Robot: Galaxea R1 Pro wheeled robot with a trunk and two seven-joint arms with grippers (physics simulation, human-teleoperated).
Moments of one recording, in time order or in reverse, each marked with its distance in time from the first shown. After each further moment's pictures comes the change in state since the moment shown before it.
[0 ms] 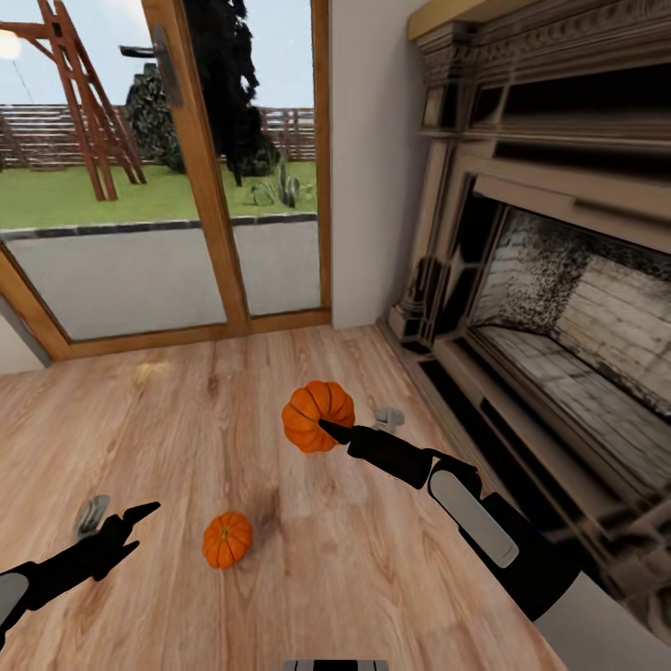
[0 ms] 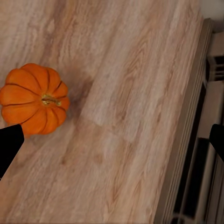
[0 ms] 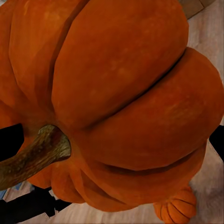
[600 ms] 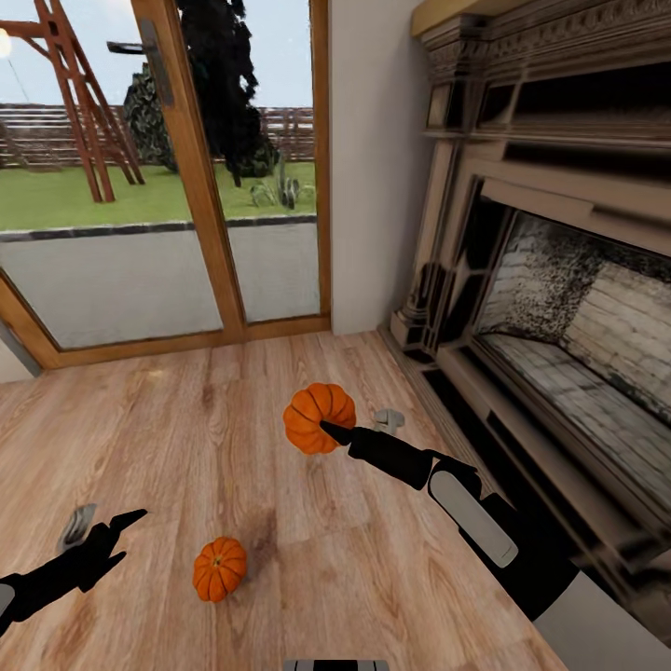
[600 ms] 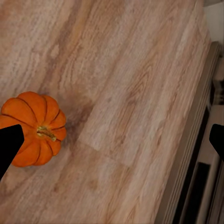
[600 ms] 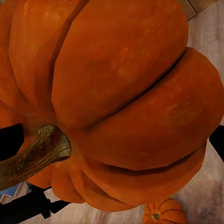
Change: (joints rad) left arm 0.000 0.003 0.055 0.058 0.008 -0.003 0.016; right arm 0.000 0.001 0.000 0.017 0.002 0.000 -0.001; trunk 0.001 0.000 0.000
